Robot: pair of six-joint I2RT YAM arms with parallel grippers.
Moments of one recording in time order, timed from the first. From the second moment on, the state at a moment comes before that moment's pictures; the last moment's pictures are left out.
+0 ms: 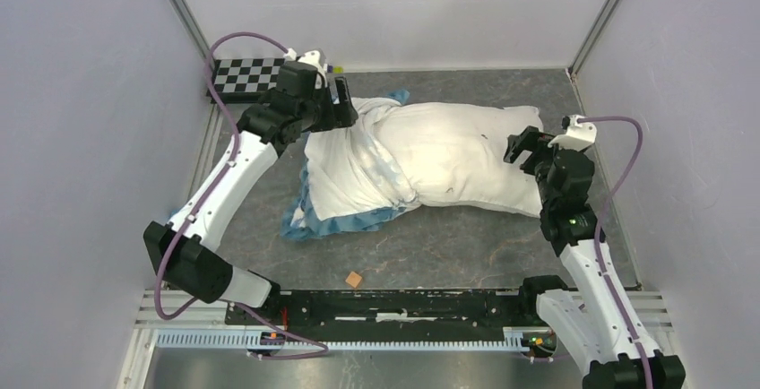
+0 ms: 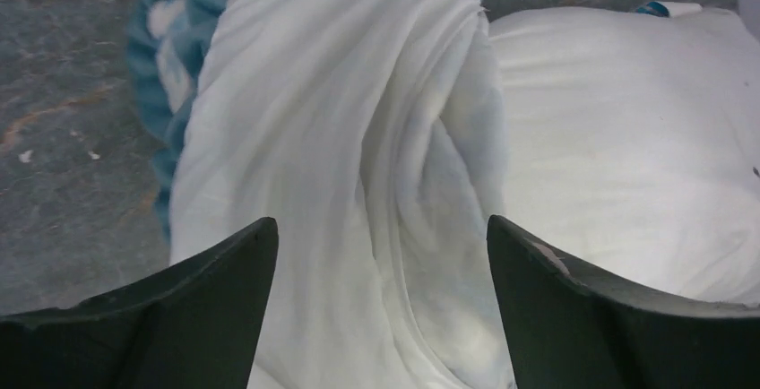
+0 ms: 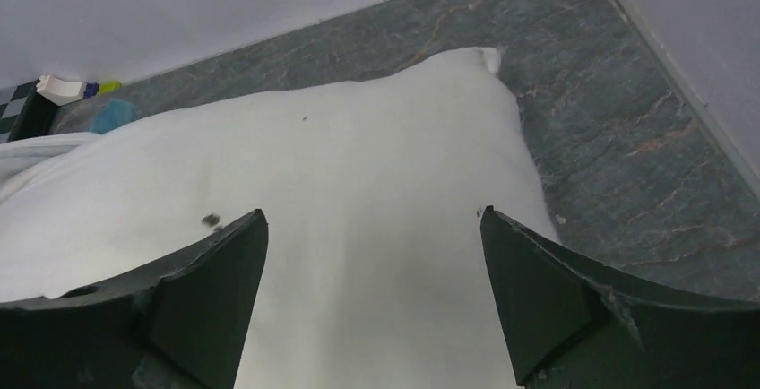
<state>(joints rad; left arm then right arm) -0.44 1.43 1.47 -0.66 -0.05 -0.43 0.11 0.77 0.61 -0.03 0.18 0.32</state>
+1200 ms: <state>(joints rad) -1.16 1.35 1.01 -0.48 -0.56 -1.09 0.46 0.74 0.44 -0.20 -0.03 0.22</state>
